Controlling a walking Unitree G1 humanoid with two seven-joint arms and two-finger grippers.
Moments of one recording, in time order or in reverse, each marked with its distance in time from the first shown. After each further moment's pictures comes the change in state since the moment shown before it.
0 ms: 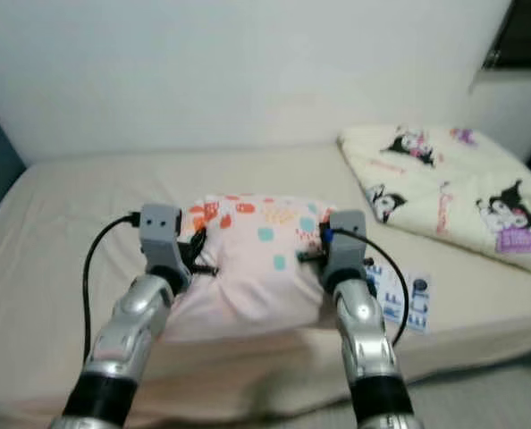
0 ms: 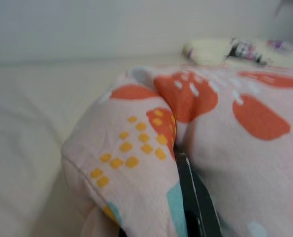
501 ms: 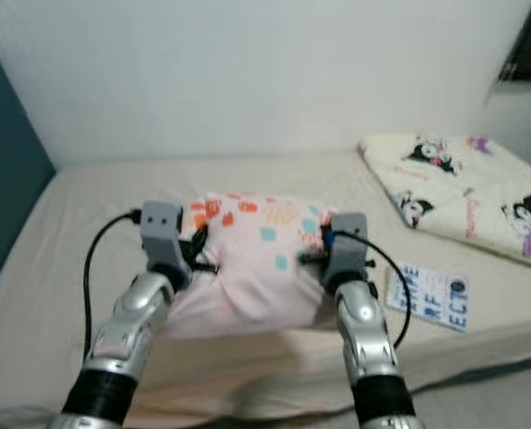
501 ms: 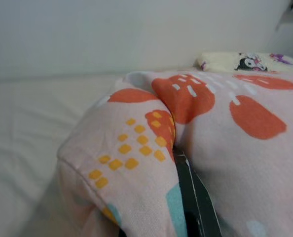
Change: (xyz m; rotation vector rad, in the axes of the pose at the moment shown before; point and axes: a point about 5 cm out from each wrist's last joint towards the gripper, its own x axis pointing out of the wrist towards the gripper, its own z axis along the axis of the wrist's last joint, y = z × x) left arm 0.002 -0.002 0.004 0.012 -0.017 -0.013; right arm 0.001 0.000 0.003 0.002 -0.019 -0.006
